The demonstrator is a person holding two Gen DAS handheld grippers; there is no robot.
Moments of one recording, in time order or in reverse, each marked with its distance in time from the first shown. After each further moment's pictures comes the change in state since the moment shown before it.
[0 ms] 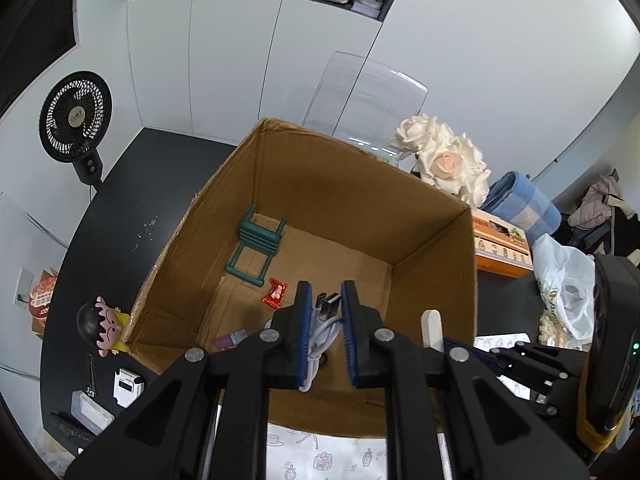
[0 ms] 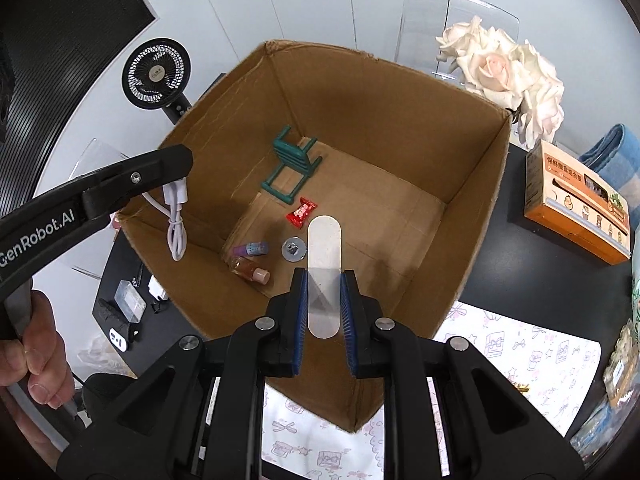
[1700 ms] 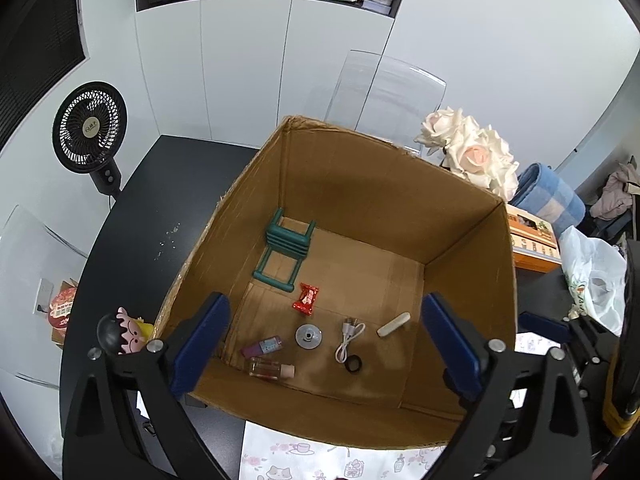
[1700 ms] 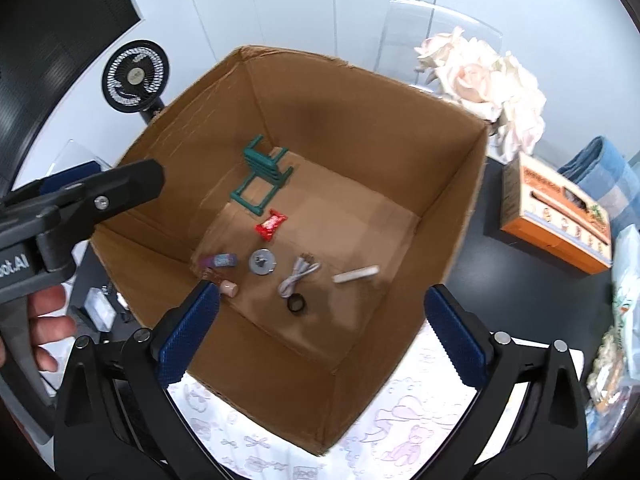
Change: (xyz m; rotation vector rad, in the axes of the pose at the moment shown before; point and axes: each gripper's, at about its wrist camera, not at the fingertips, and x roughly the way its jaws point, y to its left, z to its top) left arm 0.008 0.008 -0.001 0.037 -0.010 0.088; right arm 0.004 -0.007 0.004 -0.017 -0.044 -0.110
